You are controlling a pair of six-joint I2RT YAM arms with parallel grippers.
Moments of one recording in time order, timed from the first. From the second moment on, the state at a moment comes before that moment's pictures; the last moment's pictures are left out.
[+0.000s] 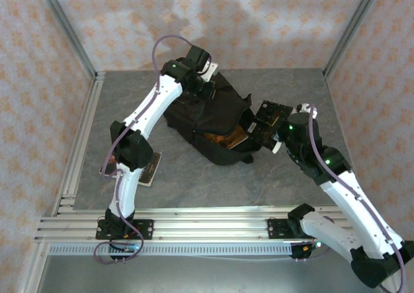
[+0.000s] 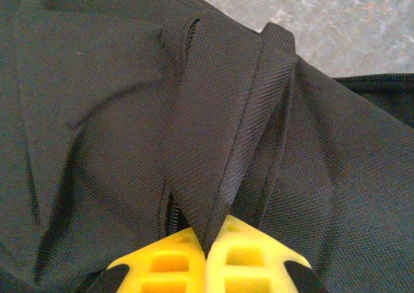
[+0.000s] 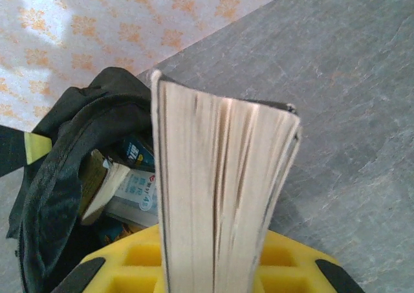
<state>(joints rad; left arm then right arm) -0.46 2.18 2.33 -1.14 0.19 -0.13 0.47 0.86 1.01 -0.72 0.31 0.74</state>
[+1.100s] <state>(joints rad) -0.81 1.95 2.15 -1.04 0.08 -0.33 0.31 0.91 0.77 -0.26 -0.10 1.29</state>
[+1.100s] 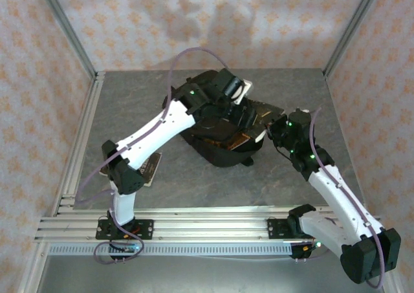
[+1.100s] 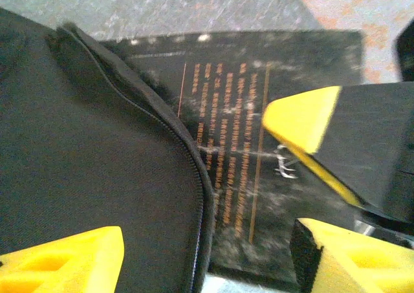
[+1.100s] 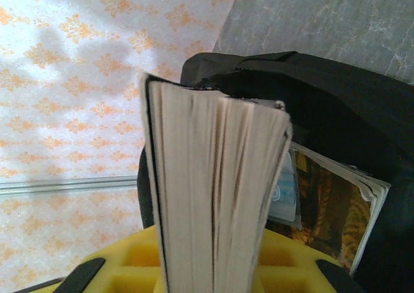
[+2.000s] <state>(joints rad) -0.84 2.07 2.33 -1.15 -0.24 -0.22 0.31 0.86 0.75 -0.26 -0.11 1.27</state>
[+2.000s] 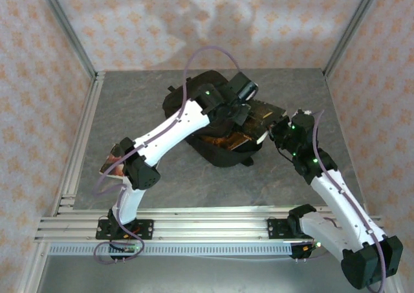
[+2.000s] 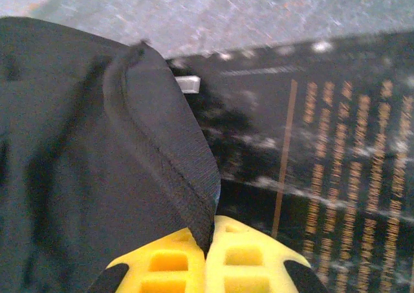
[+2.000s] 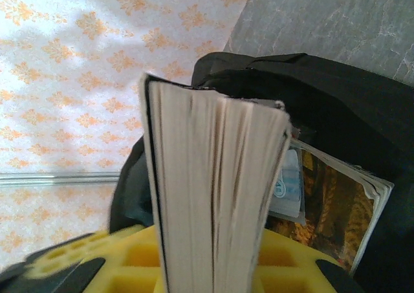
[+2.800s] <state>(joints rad) -0.75 2.00 2.47 -1.26 -0.28 -0.17 0.40 0.98 0.59 0.08 -0.12 1.41</state>
